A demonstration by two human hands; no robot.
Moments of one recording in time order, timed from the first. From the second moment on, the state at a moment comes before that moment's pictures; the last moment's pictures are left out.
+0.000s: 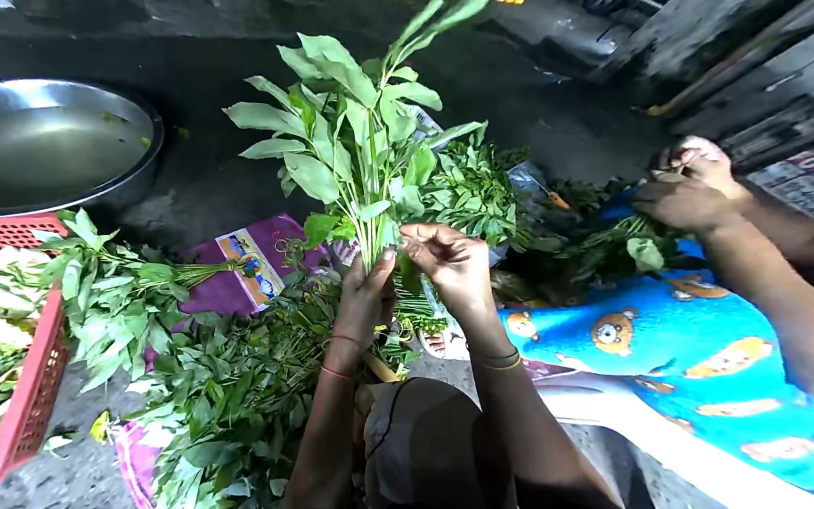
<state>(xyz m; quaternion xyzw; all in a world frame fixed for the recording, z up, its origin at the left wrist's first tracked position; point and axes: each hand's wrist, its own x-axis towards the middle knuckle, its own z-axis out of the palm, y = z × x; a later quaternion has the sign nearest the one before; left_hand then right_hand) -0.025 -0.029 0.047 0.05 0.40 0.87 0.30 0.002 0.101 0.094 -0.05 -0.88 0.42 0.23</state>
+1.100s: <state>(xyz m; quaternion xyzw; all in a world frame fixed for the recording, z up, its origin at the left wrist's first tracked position) -0.025 -0.029 0.033 0.11 0.47 0.86 0.16 -0.047 0.102 0.164 0.00 -0.82 0.44 0.37</state>
